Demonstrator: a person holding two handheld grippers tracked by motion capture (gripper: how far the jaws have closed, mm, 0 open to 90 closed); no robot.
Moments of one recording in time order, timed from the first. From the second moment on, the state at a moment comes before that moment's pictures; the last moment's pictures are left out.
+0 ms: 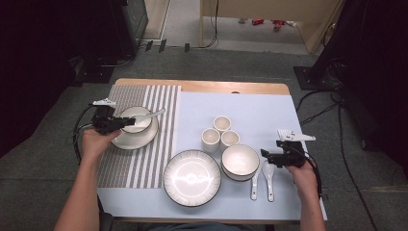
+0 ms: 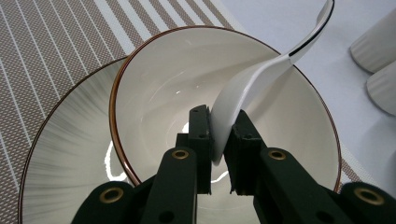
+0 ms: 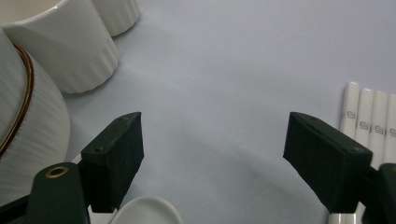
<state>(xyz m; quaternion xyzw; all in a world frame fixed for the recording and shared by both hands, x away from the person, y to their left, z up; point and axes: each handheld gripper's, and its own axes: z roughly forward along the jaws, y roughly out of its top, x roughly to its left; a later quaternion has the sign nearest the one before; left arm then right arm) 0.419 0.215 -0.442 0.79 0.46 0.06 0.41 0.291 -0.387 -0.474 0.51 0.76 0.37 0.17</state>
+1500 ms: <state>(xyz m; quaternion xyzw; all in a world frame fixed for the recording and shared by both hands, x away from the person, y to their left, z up) 0.411 0.207 -0.444 0.80 0.45 0.07 0.39 0.294 -0.394 -0.482 0.52 0.75 0.36 0.18</state>
